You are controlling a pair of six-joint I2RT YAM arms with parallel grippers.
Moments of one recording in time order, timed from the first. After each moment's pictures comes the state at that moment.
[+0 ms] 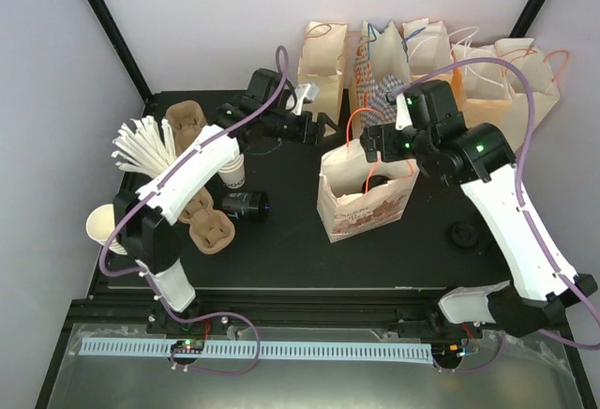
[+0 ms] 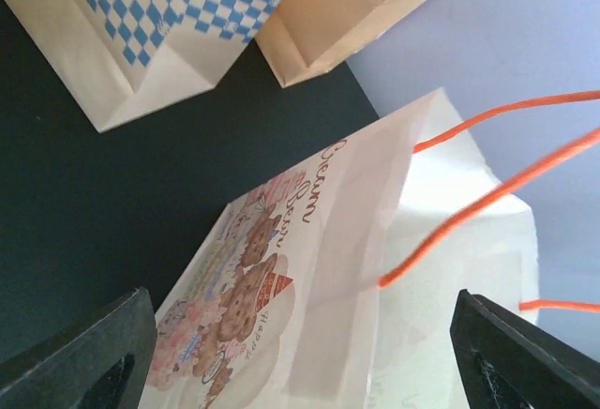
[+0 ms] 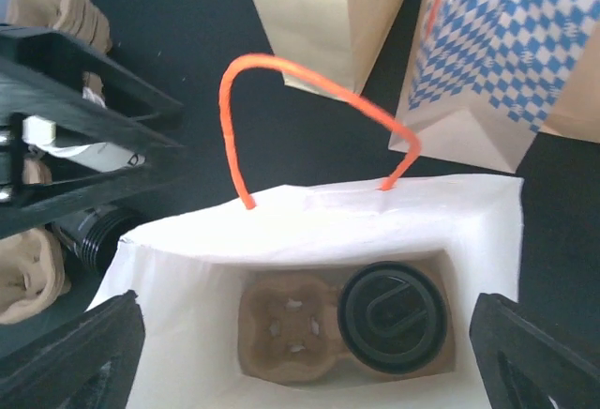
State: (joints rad) left arm -0.56 1.74 1.70 -0.62 0.58 -0.45; right arm 0.53 1.34 1.76 -1.18 0.03 0.27
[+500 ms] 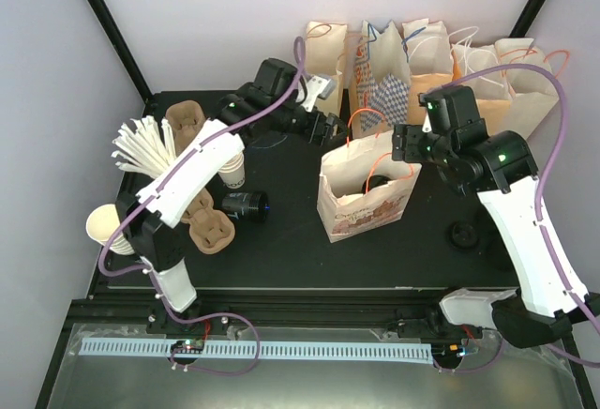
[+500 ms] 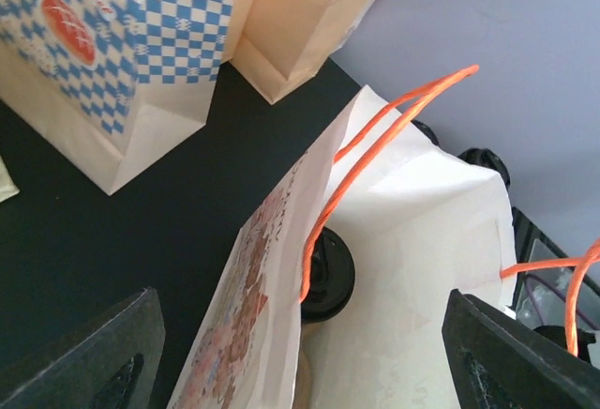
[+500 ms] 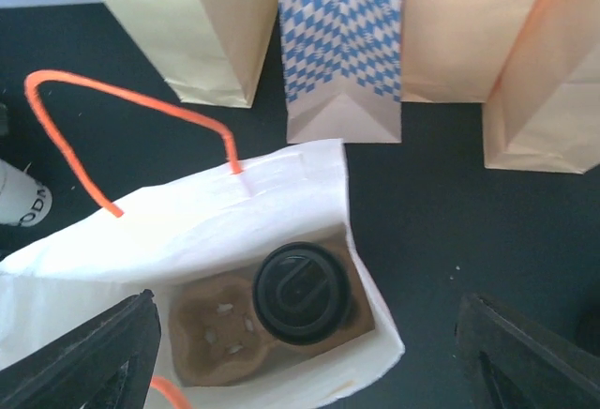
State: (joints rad) left arm -0.62 1.74 1.88 -0.76 0.50 -0.21; right arm 0.47 1.28 1.76 -1.27 0.20 0.34
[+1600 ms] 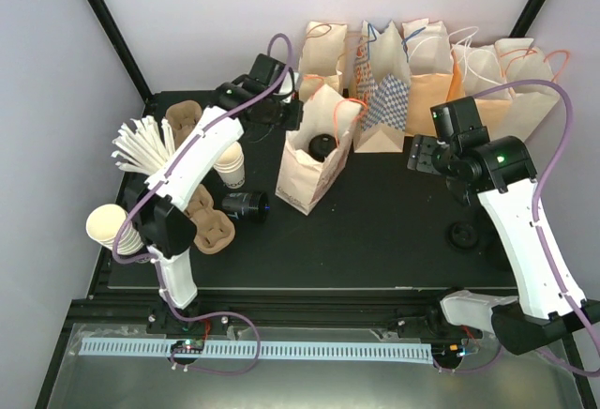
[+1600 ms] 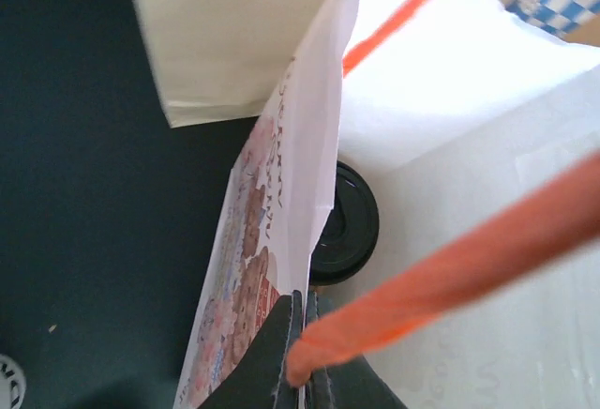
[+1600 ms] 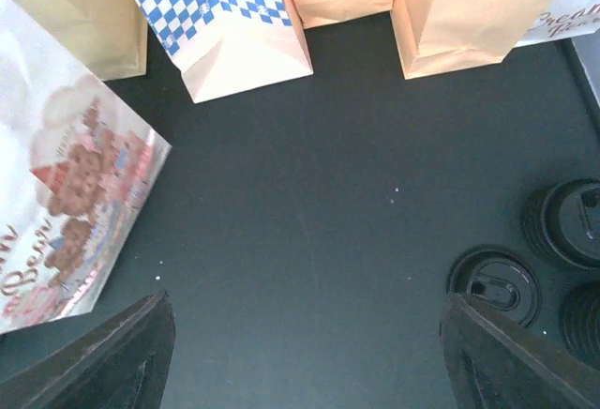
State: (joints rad) left arm -0.54 1.88 2.02 -0.98 0.12 -0.31; right arm 0.36 1.23 1.64 -1.35 0.27 0.50
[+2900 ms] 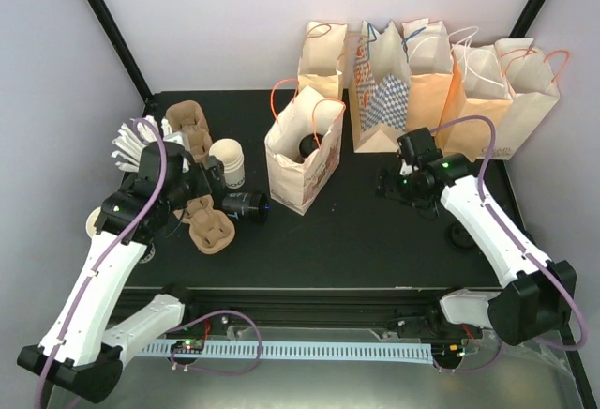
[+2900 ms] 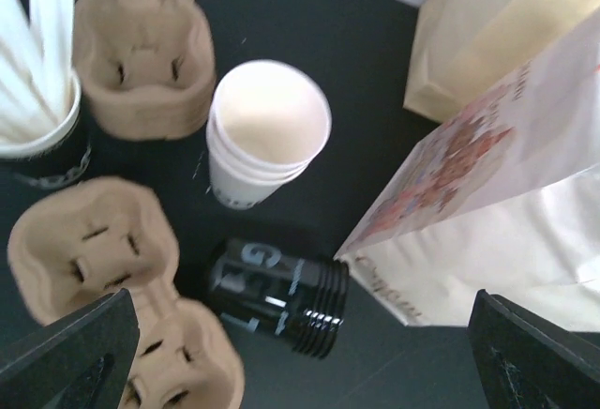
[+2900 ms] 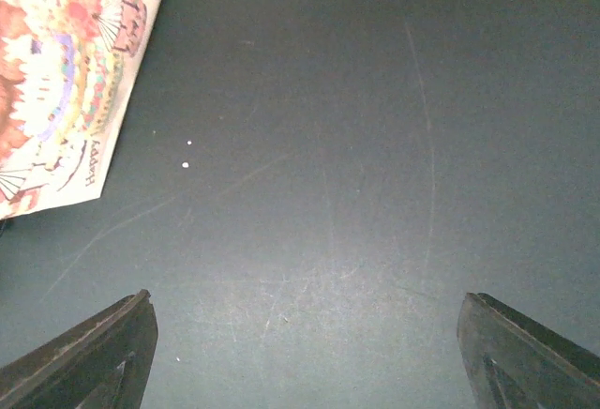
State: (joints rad) left arm -0.34 0.90 1.18 -0.92 -0.14 -0.58; right arm 0.36 1.28 1.17 -1.05 -0.07 0.53
